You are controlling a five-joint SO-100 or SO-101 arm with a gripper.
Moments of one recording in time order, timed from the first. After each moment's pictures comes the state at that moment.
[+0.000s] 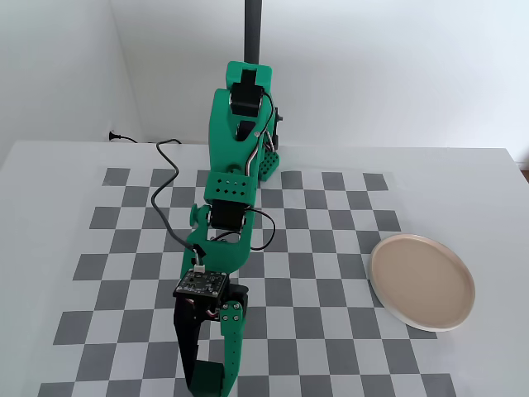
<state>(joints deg) 5.4 73.5 94.0 9.1 -84.1</state>
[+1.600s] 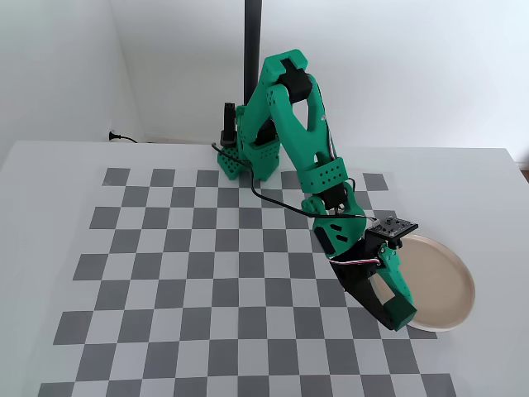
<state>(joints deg) -33.5 77.5 119.4 -18.7 -88.7</state>
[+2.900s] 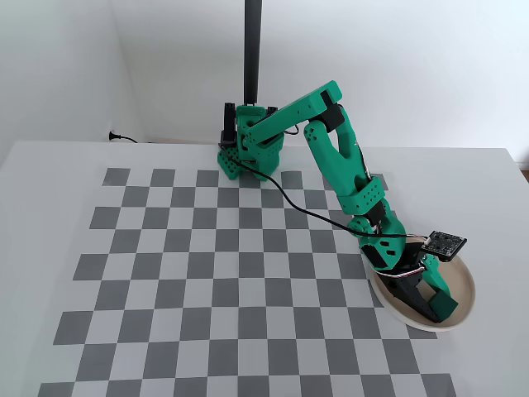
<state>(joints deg) -46.8 52.5 95.5 -14.7 -85.5</state>
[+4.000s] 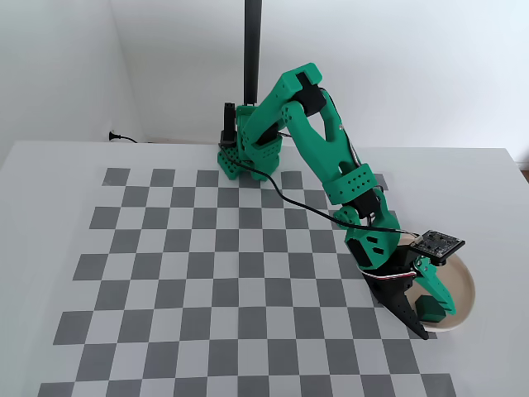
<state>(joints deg) -37.0 68.1 97.1 -1.7 -86.4</state>
